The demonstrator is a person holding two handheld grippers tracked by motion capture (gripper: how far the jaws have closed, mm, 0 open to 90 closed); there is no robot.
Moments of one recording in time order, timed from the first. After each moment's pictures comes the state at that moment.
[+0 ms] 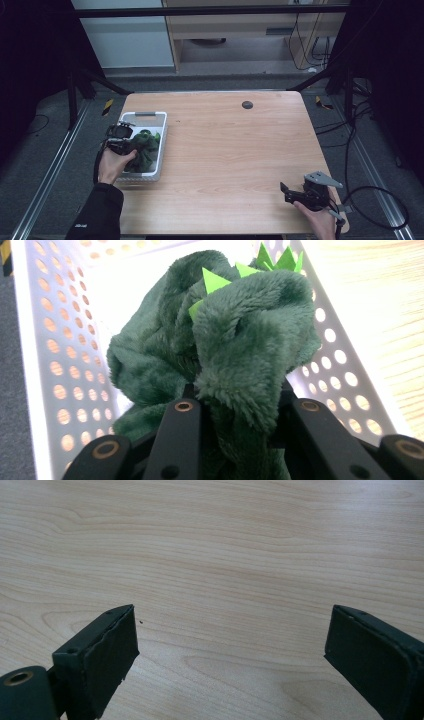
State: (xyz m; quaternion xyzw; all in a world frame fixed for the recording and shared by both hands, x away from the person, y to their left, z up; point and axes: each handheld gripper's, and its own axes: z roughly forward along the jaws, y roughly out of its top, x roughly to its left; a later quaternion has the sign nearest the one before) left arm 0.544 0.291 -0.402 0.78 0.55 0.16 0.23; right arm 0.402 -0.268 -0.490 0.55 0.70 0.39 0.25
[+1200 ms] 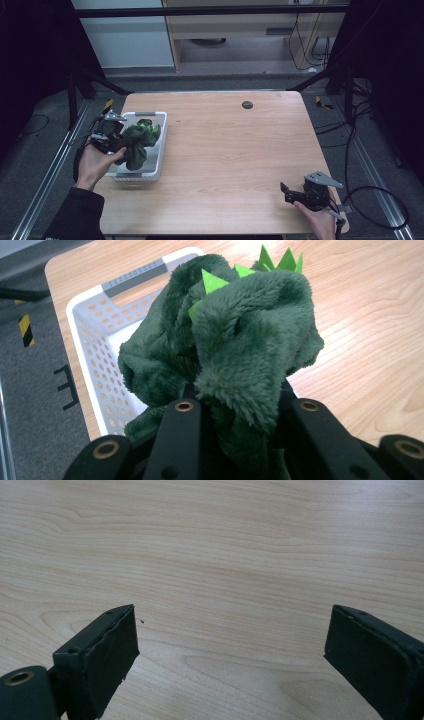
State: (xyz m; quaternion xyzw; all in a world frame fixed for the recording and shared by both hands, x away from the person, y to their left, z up) left arm 0.499 0.282 -0.324 0.82 0.46 0.20 0.27; right arm 0.402 -0.268 -0.490 0.54 0.70 0.39 0.25
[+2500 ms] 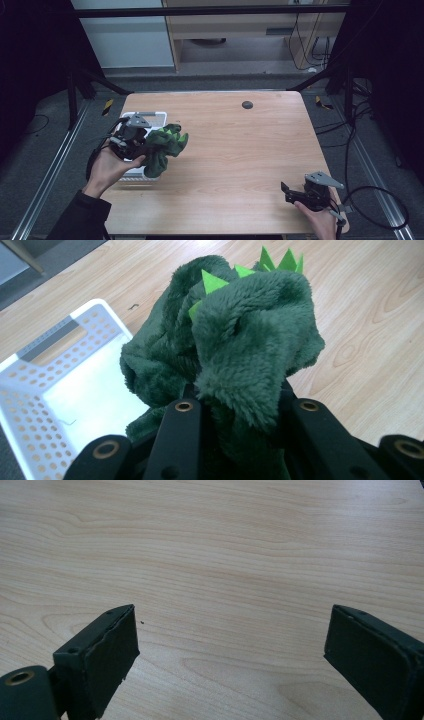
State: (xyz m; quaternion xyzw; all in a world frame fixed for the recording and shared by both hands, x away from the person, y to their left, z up) left arm 0.468 0.215 -0.295 0.87 0.35 0.17 0.29; right arm 0.401 -0.269 -0.488 0.54 0.70 0.39 0.26
